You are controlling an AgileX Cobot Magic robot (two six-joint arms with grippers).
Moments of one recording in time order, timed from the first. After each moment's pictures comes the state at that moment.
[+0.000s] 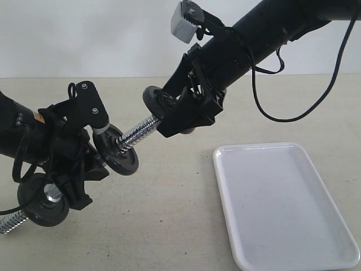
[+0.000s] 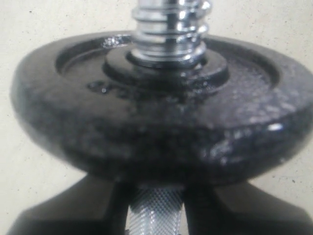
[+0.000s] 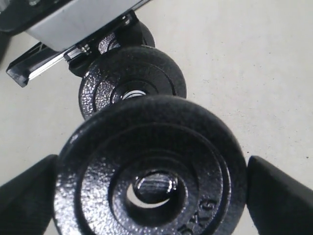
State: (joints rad) left arm -0.42 1.51 -0.78 -0.39 0.40 1.01; right arm 0.39 1.88 -1.49 0.94 1.16 -1.53
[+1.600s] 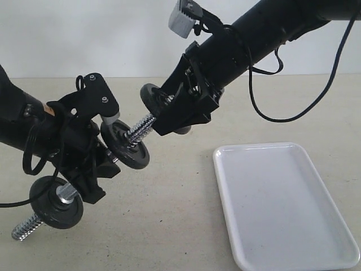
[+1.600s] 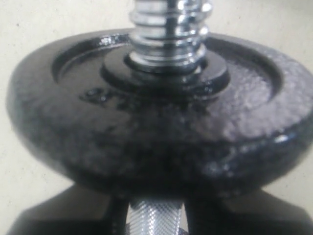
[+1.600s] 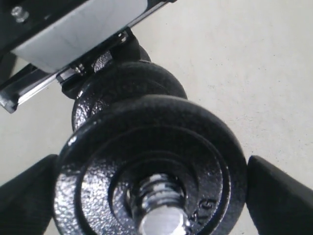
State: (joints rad) left arm -0.46 1.51 -0.84 -0.38 0.47 0.90; right arm 0.39 1.88 -1.49 0.97 1.17 -1.49
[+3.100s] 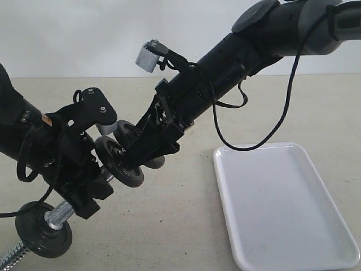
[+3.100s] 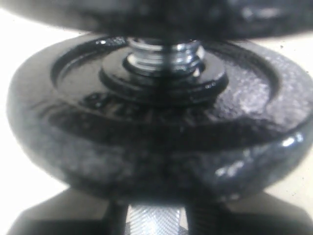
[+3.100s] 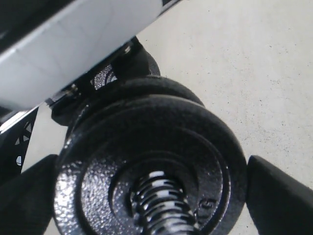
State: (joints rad) left arm -0.47 1.51 -0.84 -0.36 0.62 0.79; right arm 0.49 2.01 -1.49 1.03 1.18 -1.42
